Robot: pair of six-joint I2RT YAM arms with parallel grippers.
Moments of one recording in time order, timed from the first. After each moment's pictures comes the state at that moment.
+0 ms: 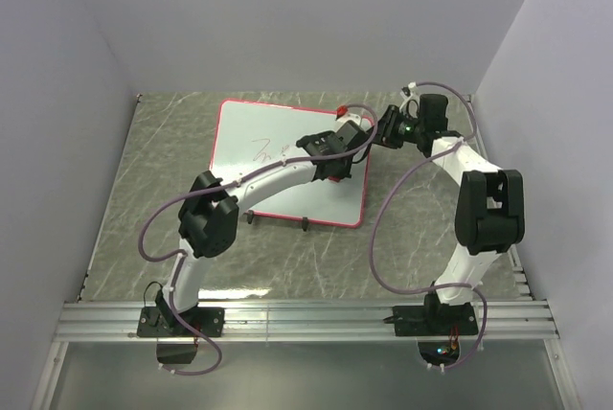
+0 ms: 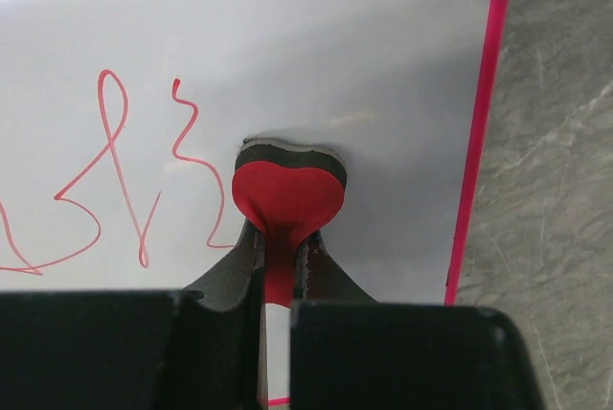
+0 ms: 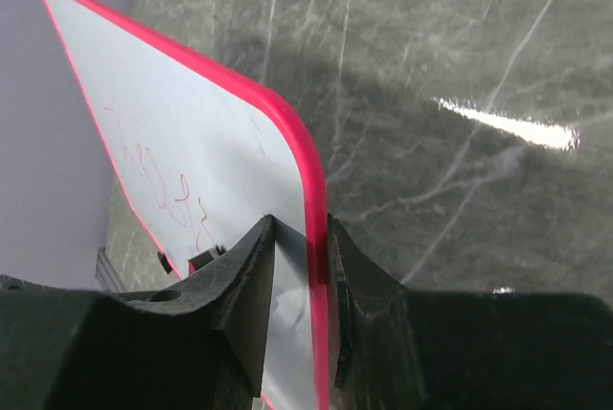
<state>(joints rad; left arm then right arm) -0.90 2.09 1.87 -0.66 -0.39 -0.51 0.04 1.79 1.24 -0.05 -0.71 0.48</state>
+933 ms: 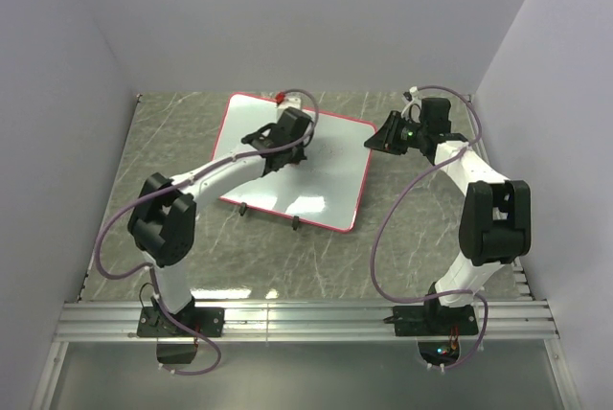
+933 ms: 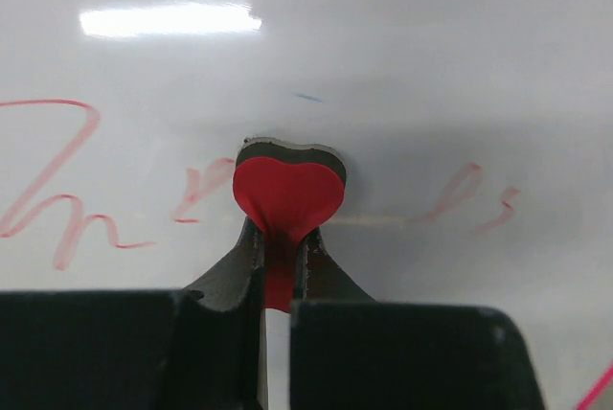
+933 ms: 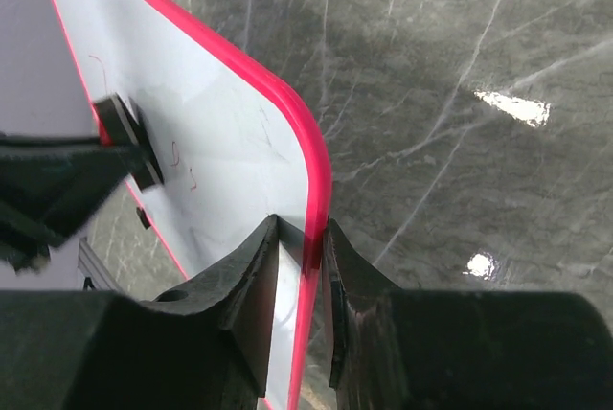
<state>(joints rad) -0.67 1.82 1.46 -0.38 -0.37 -0.53 0.05 1.70 1.19 -0.17 -0.67 0.43</state>
